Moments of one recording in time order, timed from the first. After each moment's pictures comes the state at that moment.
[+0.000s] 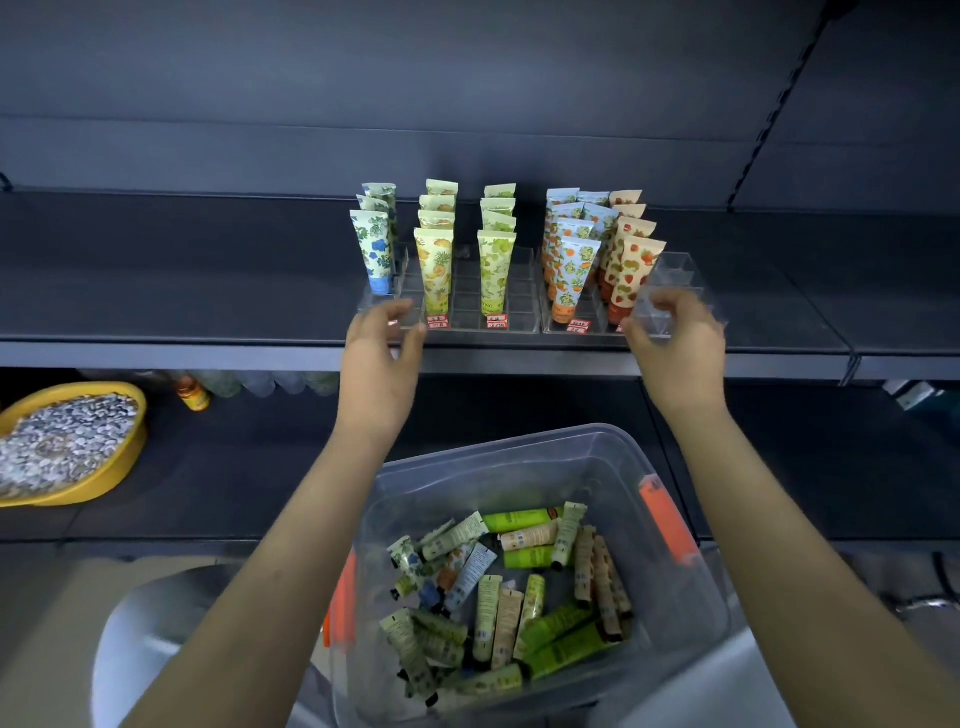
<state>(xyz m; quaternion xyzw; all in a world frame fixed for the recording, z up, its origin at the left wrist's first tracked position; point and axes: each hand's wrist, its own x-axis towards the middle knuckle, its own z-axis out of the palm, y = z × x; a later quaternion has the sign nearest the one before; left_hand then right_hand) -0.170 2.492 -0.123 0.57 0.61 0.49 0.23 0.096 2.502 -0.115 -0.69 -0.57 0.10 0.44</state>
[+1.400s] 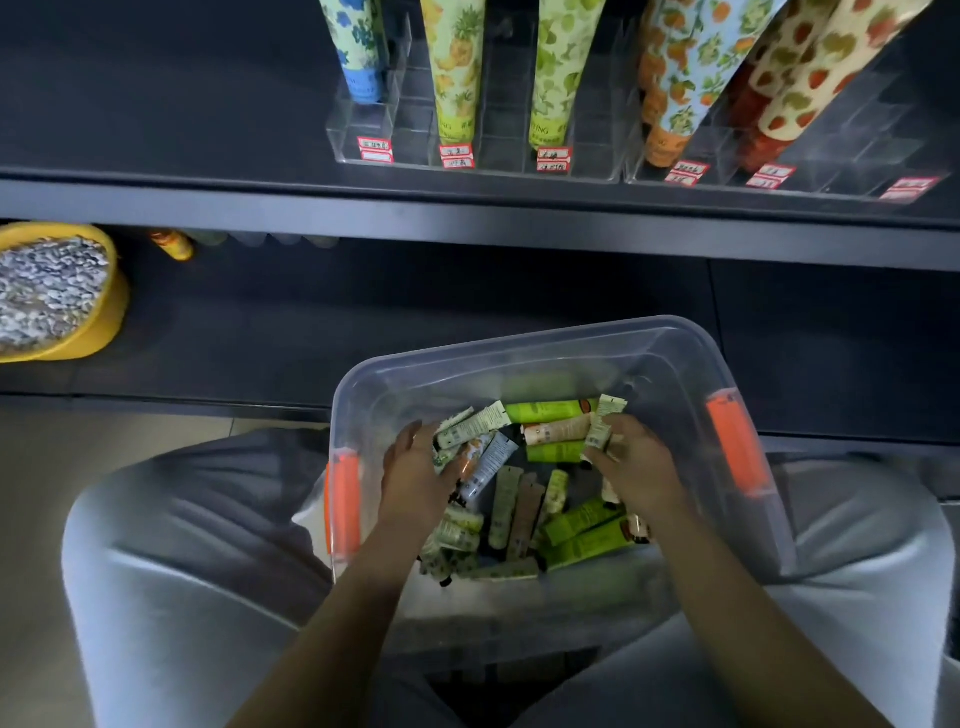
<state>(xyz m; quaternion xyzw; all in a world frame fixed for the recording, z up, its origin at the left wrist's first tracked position) -0.170 2.403 -0.356 0.53 0.75 0.12 0.38 0.082 2.425 -0.343 -0.75 -0.53 0.38 0.11</state>
